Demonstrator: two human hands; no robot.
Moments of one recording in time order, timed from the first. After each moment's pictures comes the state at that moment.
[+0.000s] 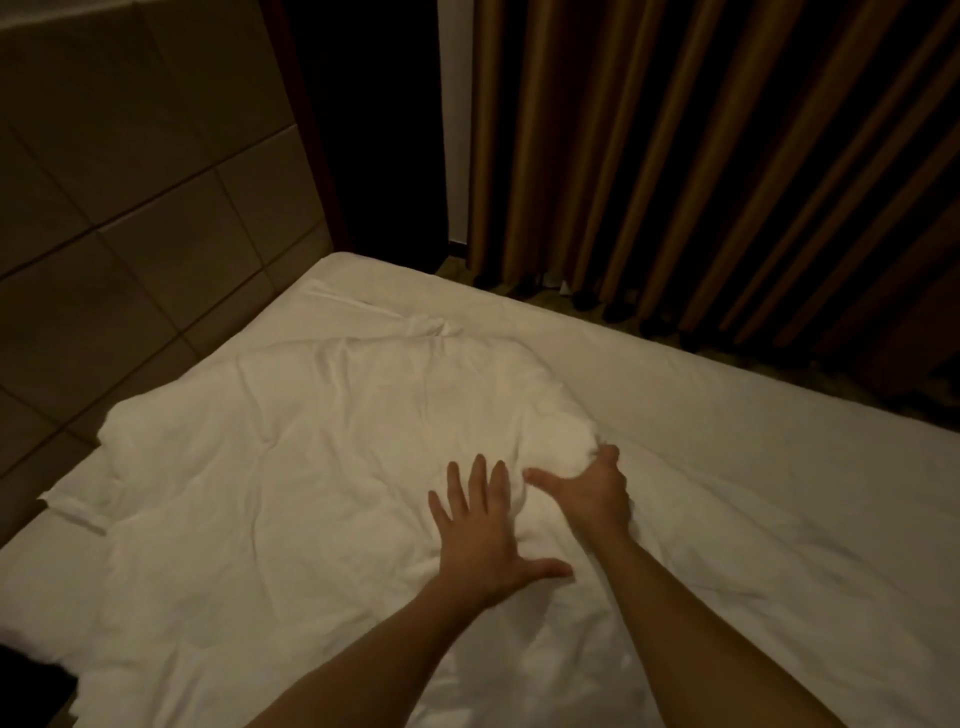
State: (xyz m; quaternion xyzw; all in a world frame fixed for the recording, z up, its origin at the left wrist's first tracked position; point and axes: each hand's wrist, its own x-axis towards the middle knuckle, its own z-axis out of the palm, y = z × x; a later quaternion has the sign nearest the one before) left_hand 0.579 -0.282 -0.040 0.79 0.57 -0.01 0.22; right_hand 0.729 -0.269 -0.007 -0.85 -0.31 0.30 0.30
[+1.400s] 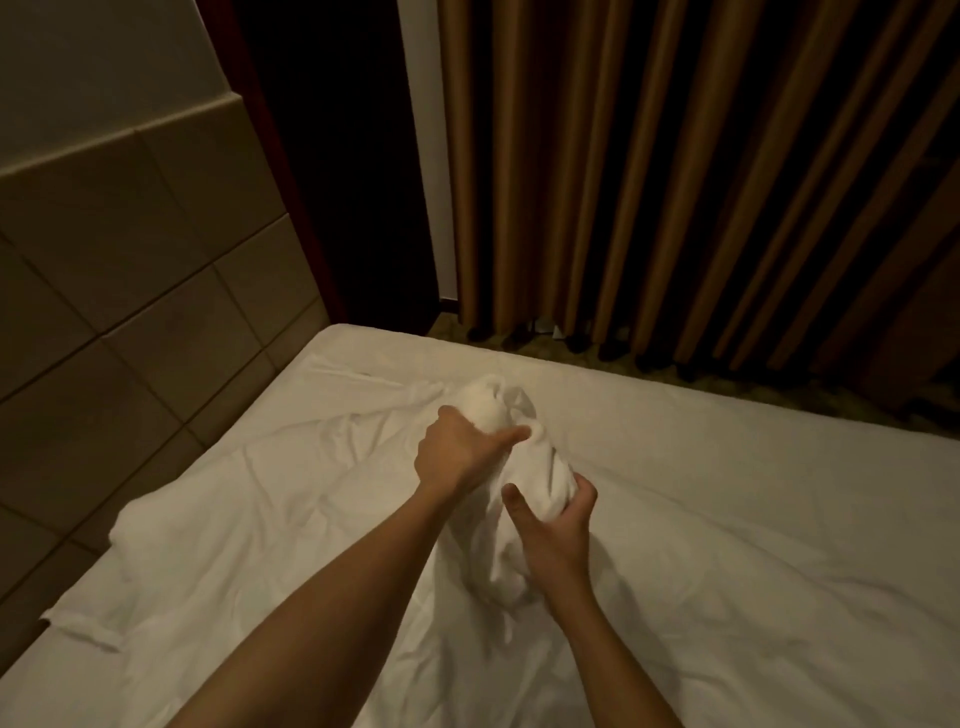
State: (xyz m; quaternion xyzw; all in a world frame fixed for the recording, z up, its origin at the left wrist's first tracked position) left_hand 0.590 -0.125 0.080 0.63 0.69 0.17 0.30; right_hand 0.664 -0.245 0.029 -0.67 -0.25 0.37 0.59
